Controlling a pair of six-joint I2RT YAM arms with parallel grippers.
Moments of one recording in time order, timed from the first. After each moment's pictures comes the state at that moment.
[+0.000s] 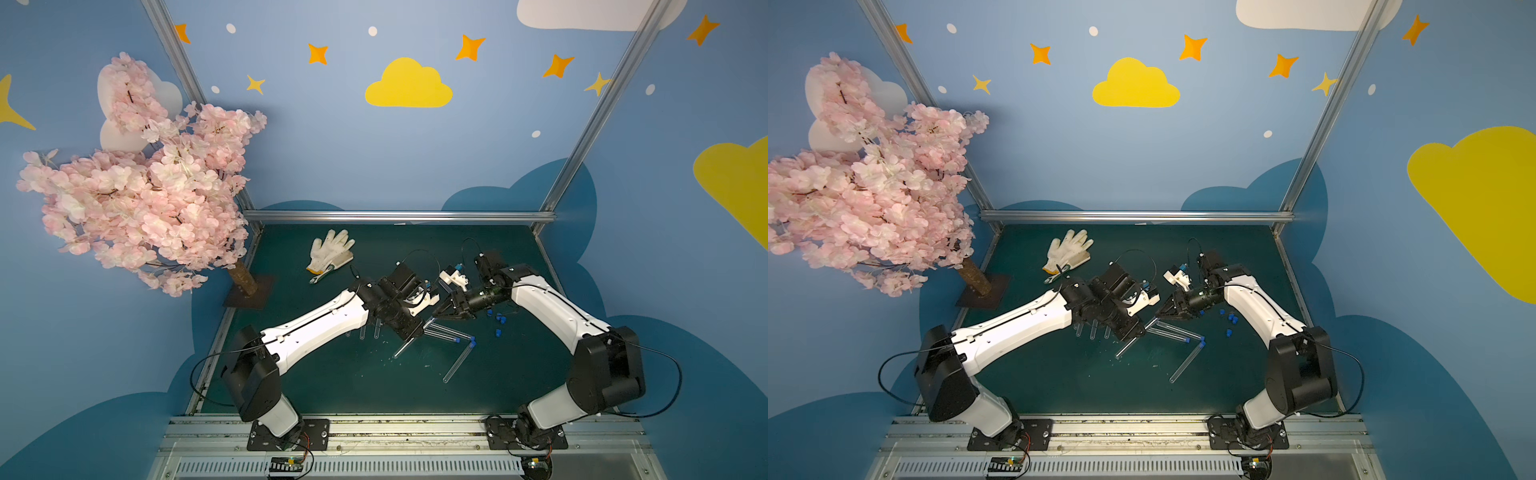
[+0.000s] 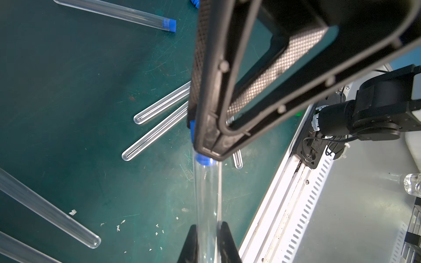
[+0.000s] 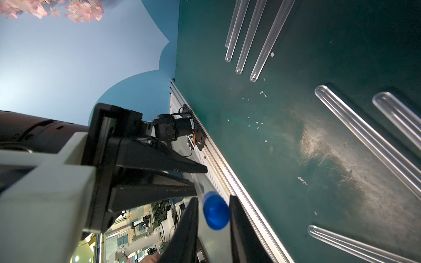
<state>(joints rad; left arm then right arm) -0.85 1.60 1.37 -0.85 0.33 -0.05 0.36 1.54 1.17 -0.95 -1.04 0.12</state>
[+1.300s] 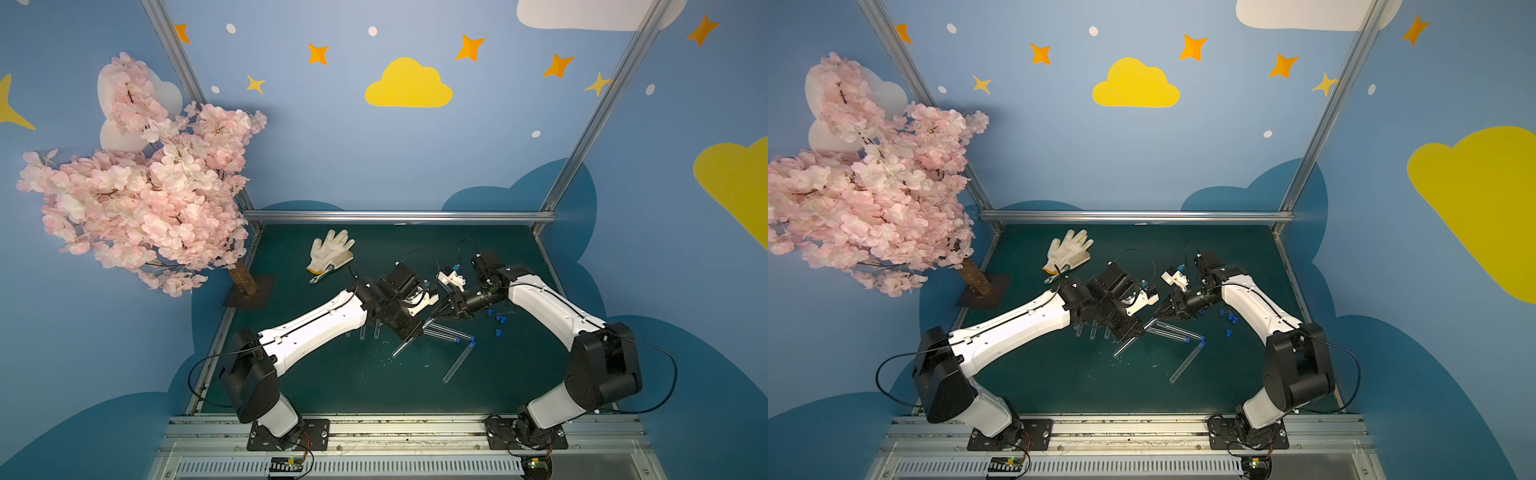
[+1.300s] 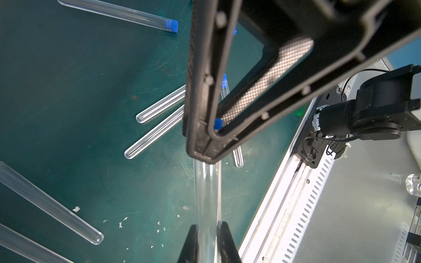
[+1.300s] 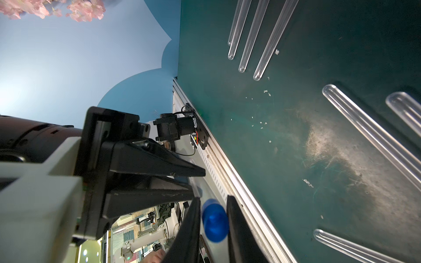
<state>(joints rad) -0.85 1.59 1.37 -0.86 0.33 -0.05 0.37 1.56 1.17 -0.93 -1.06 0.13</state>
